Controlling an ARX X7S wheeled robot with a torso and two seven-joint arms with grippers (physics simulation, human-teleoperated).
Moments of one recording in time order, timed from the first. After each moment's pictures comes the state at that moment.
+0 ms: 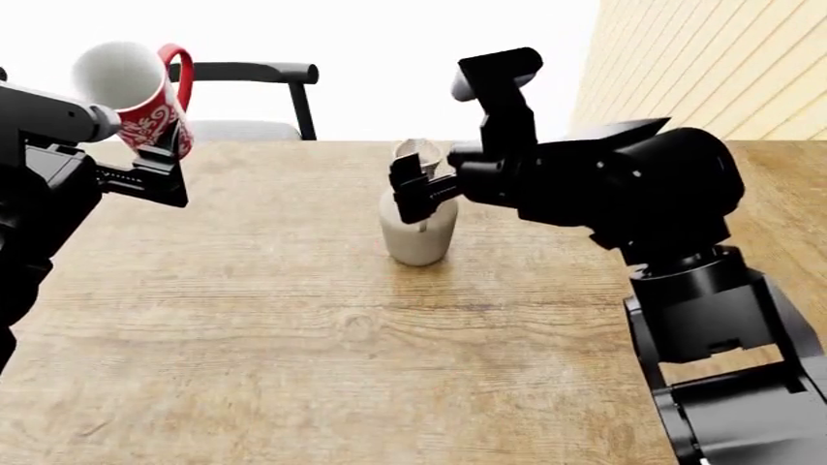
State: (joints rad) left arm -0.78 -0.67 0.05 0.12 -0.47 -0.70 0.15; right arm 1.33 0.17 -0.47 0.41 0.70 1.18 -0.15
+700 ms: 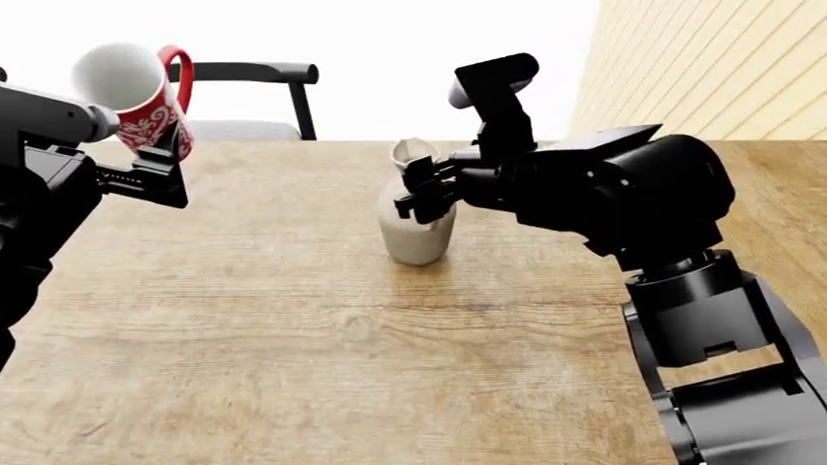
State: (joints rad) left arm -0.78 -0.67 0.05 0.12 -0.48 -0.70 0.14; right arm 1.32 0.17 -0.51 0.42 0.68 1.15 -0.16
